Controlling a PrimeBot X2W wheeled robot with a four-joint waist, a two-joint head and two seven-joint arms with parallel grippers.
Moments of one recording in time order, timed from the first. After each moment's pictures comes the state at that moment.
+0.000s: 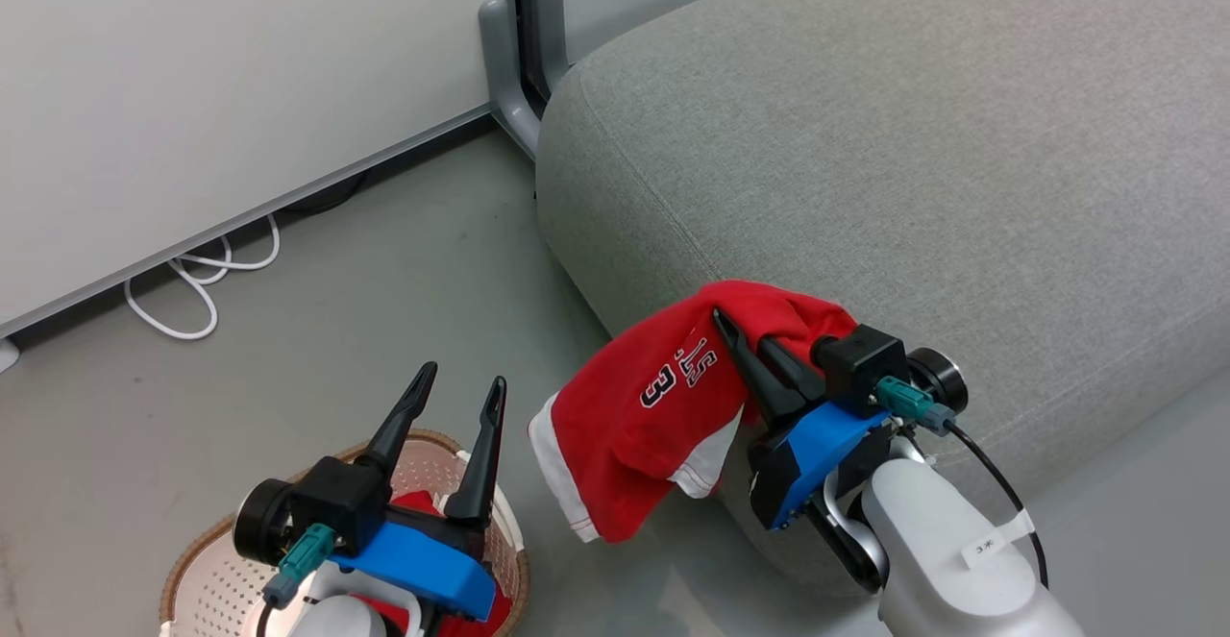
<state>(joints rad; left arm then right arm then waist) -0.16 0.16 -0.34 0.29 -0.31 -0.13 -0.26 -0.53 -0.05 0.44 0.66 0.22 0.13 -0.26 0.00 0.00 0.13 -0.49</state>
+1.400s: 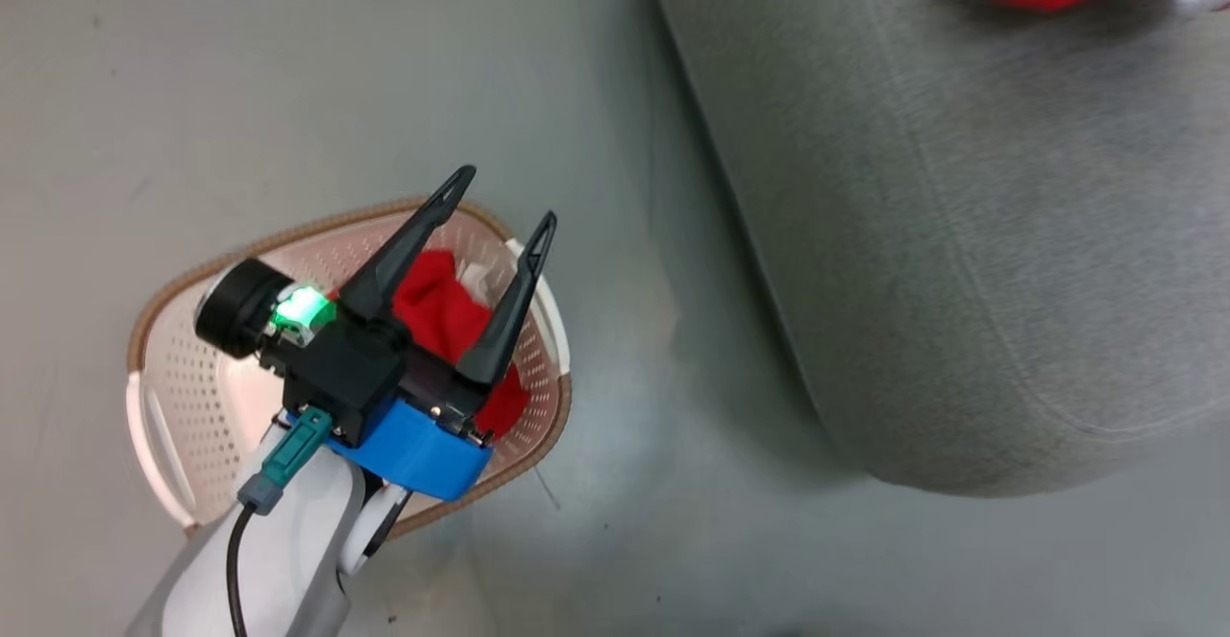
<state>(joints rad) -0.44 0.33 -0.52 0.10 -0.25 -0.13 -0.26 -1.04 -0.32 -0.33 0.64 -0.03 0.13 -0.15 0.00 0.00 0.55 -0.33</state>
